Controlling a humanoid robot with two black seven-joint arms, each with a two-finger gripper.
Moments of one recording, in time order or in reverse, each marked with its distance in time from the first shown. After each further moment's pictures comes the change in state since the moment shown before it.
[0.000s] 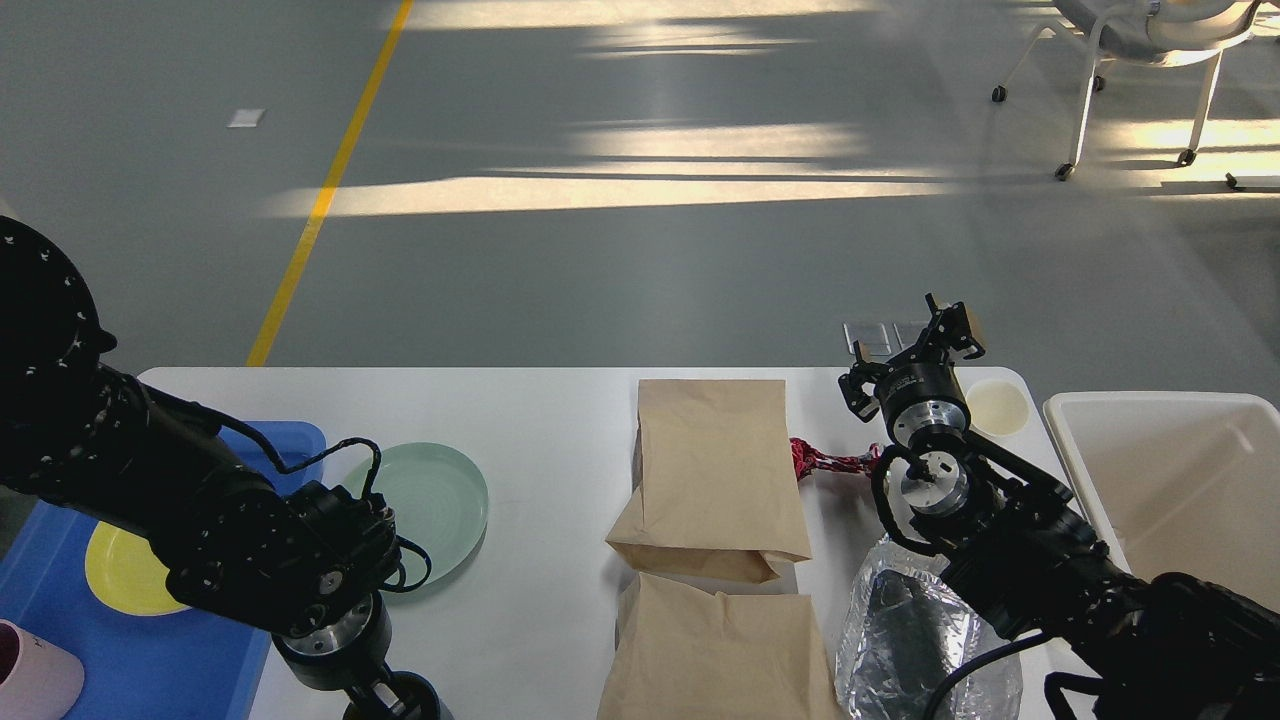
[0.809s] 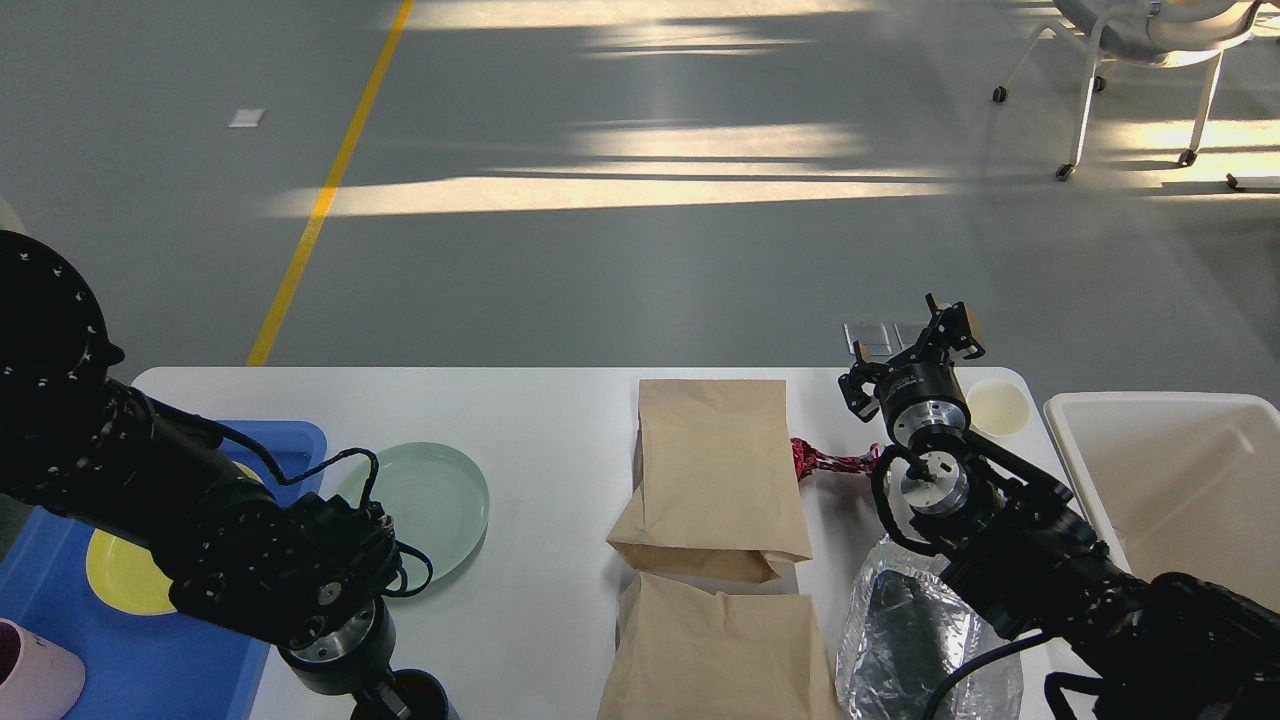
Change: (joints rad) left arm 0.011 0.002 -0.001 0.000 0.001 0.040 0.003; right arm 0.000 0.000 0.000 0.000 0.000 0.000 0.000
